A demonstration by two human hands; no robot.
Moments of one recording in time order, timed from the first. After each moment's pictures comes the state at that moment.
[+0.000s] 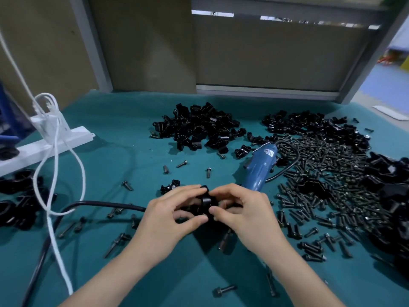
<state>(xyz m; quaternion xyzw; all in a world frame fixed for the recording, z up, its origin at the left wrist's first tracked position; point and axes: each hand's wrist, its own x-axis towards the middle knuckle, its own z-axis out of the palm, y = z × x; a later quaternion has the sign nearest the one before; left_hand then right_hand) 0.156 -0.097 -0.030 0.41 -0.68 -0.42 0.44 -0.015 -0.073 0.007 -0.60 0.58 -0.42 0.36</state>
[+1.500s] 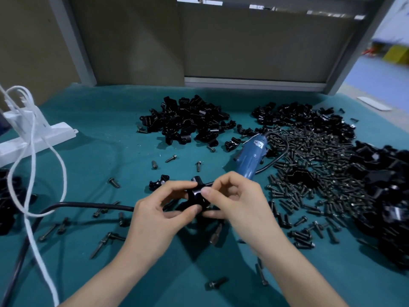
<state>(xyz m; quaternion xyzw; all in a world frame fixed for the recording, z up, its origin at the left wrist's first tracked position) 0.146 -0.088 -0.029 0.38 -0.62 -0.46 0.51 -0.012 -0.065 0.015 -0.47 0.57 -0.49 0.46</state>
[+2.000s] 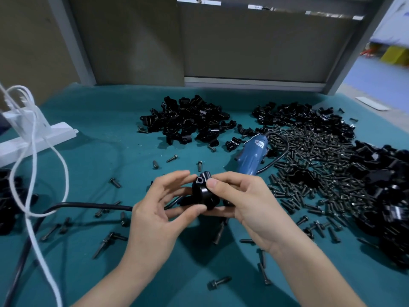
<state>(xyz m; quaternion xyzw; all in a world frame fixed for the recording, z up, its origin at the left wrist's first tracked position) 0.143 -0.082 -0.028 0.32 -0.61 -0.44 0.58 -0.017 -0.069 0.026 -0.42 0.46 -0.50 0.60</state>
